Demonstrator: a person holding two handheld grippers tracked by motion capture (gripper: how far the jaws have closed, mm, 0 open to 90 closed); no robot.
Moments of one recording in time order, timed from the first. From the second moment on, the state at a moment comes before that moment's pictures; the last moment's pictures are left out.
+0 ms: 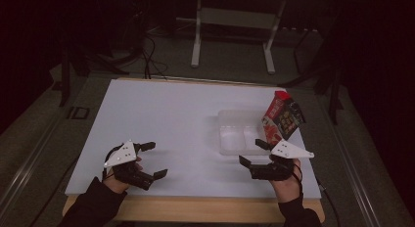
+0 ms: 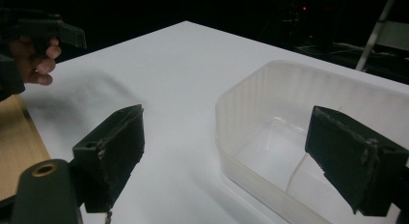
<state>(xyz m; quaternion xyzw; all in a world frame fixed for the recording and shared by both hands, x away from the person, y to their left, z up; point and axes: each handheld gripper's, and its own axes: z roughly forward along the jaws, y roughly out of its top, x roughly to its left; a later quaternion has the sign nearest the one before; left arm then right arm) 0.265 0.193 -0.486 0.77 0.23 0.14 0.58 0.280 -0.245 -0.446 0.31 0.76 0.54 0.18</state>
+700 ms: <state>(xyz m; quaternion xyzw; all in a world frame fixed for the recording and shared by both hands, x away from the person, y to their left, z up) 0.262 0.197 -0.490 0.77 0.23 0.15 0.57 0.281 -0.253 -0.463 0.31 0.77 0.52 0.19</state>
